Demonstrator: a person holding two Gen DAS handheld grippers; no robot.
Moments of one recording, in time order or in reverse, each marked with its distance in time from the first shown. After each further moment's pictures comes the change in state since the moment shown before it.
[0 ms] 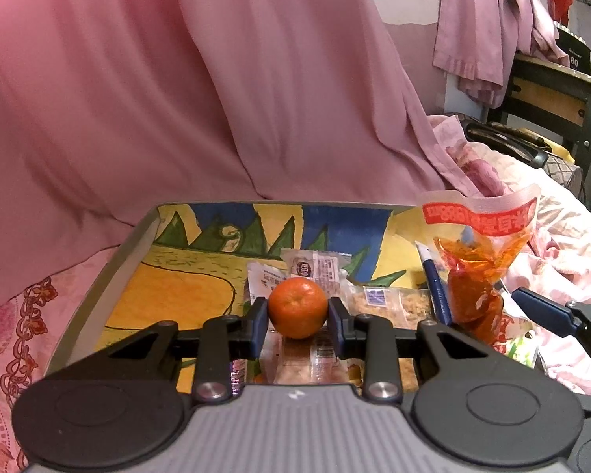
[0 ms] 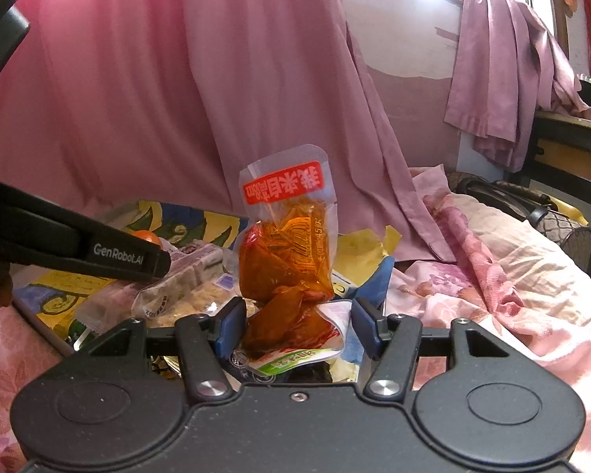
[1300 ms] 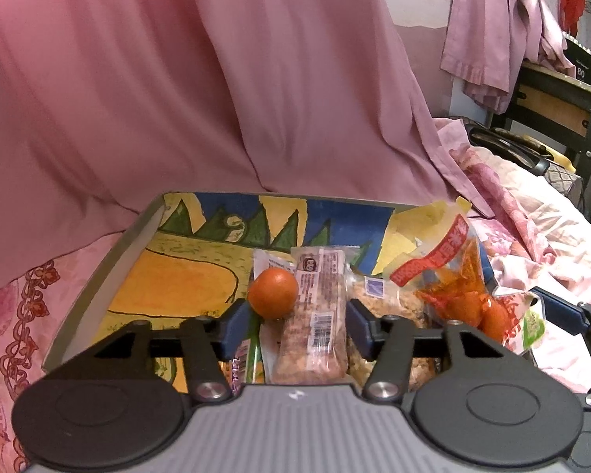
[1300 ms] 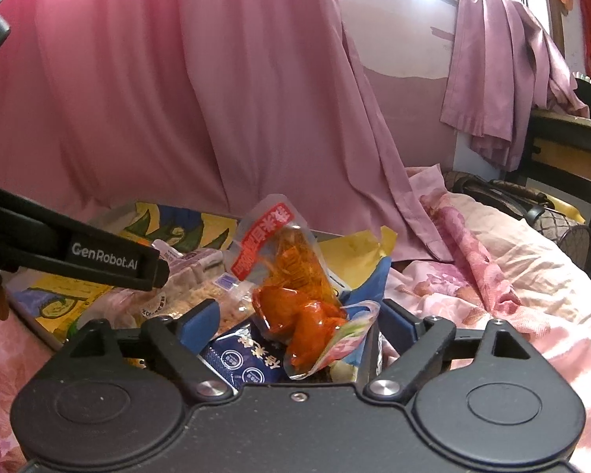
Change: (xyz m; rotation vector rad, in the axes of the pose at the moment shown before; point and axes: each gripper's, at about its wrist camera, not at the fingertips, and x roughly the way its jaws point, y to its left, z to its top) left arm -0.004 0.004 -0.002 -0.046 0.015 -0.005; right arm -0.003 0.001 0.001 0.014 0.000 -0.007
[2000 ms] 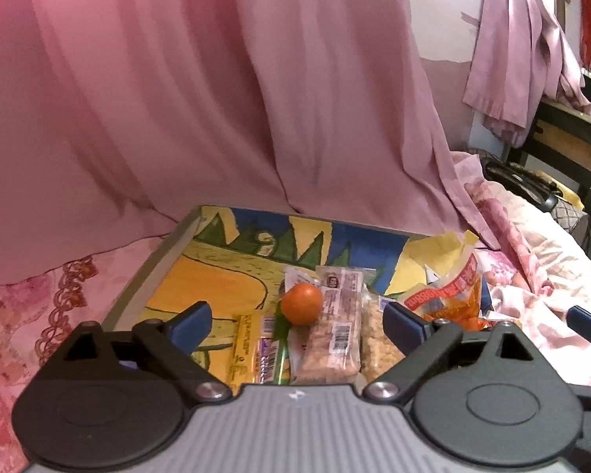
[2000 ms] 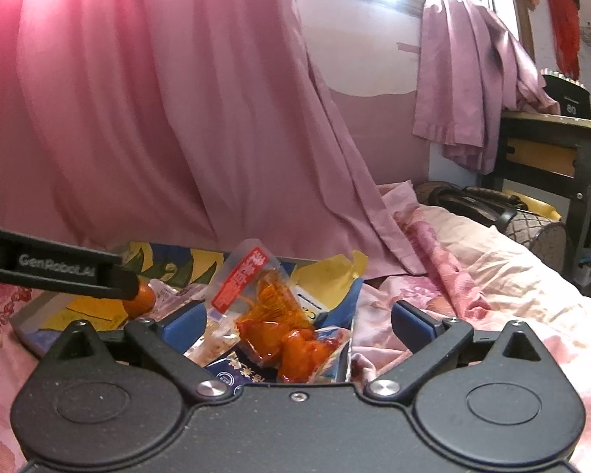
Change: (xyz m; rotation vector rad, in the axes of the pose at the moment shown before) left arm -0.038 0.015 0.004 -0.086 -0.050 0.046; right arm -0.037 -0.017 0.018 0.090 -0.051 -0.034
